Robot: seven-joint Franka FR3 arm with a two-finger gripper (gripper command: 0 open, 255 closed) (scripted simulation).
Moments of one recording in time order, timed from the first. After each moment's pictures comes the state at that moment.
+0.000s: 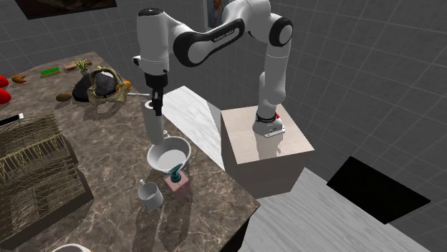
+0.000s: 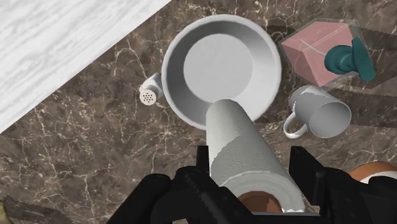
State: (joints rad) arm -0.14 0.04 0.48 -1.69 -0.05 1.90 0.38
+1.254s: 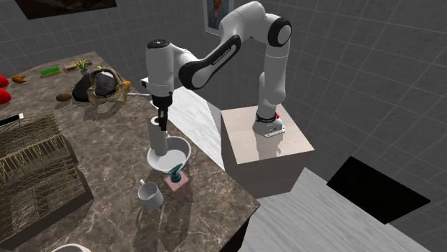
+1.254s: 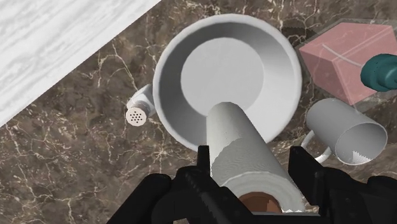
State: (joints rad) arm -0.14 0.05 0.47 -1.89 -0.07 2.11 0.39
